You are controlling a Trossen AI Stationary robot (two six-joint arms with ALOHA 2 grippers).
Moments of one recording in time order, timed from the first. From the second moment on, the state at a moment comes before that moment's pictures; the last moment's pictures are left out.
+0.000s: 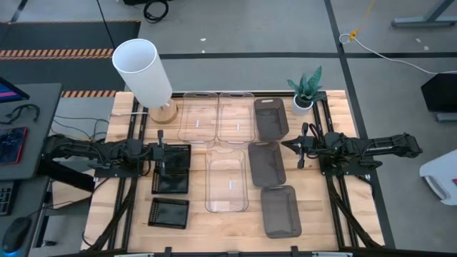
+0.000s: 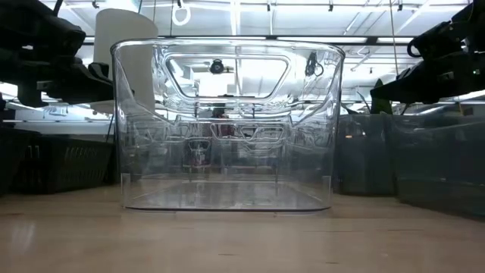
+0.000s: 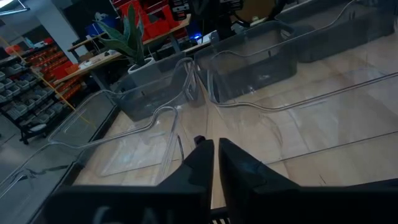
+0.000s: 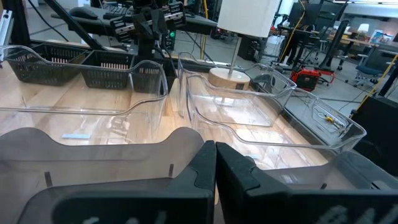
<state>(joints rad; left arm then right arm) -0.08 0.28 0.01 0.11 -0.24 0.35 0.01 0.19 0.01 0.06 0.23 -0.16</state>
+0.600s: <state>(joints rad) -0.08 0.28 0.01 0.11 -0.24 0.35 0.01 0.19 0.01 0.06 0.23 -0.16</state>
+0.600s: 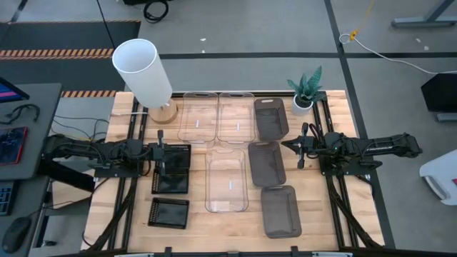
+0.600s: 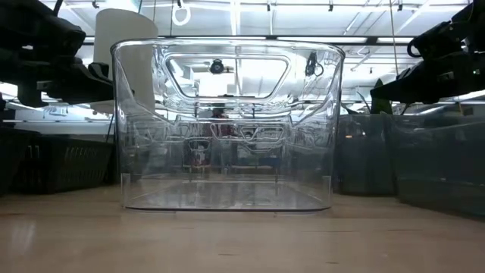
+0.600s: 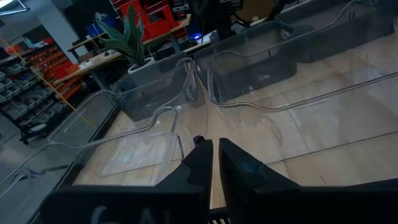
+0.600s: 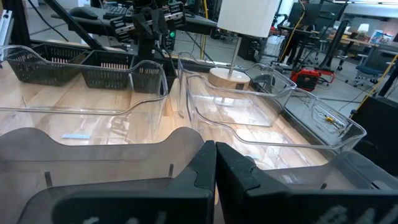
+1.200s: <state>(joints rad) -0.08 0.28 0.01 0.11 -0.24 0.35 -0.04 0.19 0.01 0.39 0.39 0.72</state>
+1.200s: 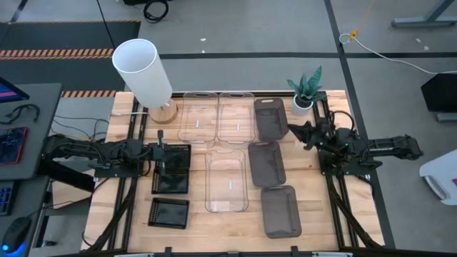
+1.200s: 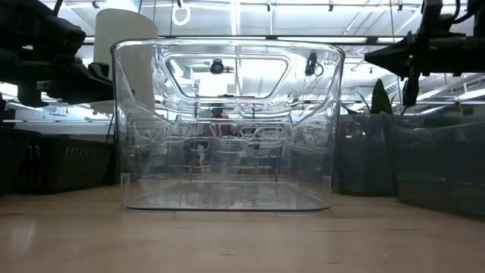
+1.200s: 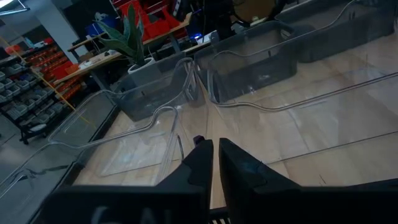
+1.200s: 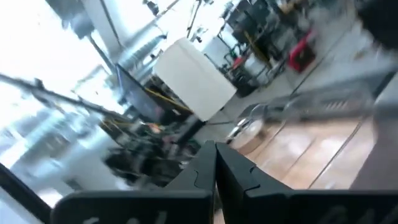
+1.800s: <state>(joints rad) -0.08 0.28 0.01 0.13 -0.31 0.35 -0.06 0.19 0.02 0.60 0.36 0.81</state>
